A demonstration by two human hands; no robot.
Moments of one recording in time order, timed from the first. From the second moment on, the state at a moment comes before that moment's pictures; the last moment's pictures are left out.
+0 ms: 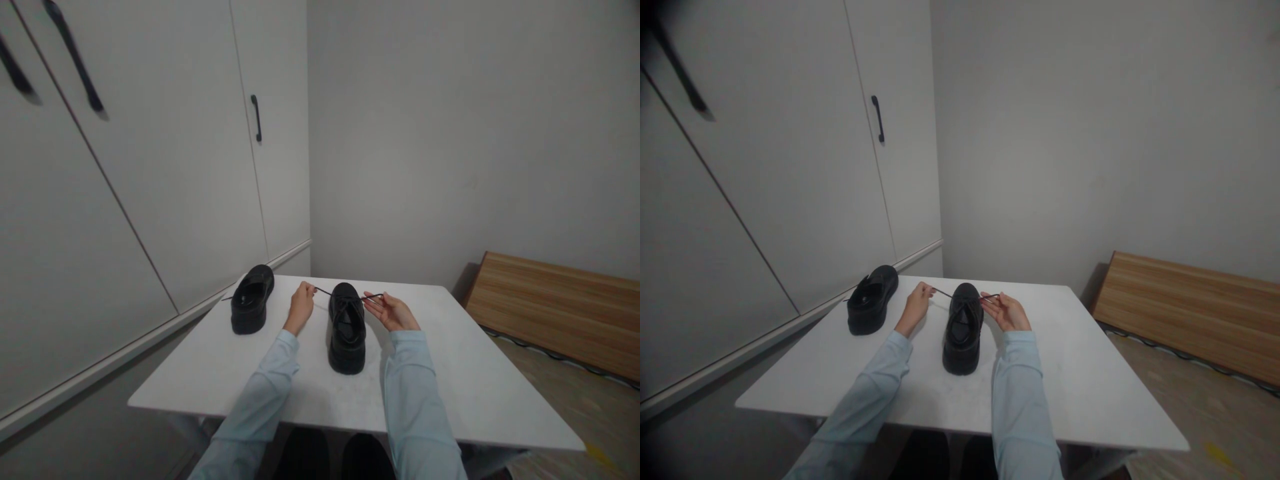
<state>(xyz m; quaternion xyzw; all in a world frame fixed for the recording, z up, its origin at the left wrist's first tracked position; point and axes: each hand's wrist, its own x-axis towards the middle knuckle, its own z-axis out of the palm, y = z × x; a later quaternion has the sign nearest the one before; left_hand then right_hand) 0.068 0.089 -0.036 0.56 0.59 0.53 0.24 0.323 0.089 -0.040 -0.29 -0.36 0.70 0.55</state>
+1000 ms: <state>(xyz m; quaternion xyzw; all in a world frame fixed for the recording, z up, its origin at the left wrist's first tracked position) 0.099 0.068 -0.007 0.48 0.24 0.63 0.57 0.297 0.072 -0.014 -0.31 -0.47 0.51 0.66</state>
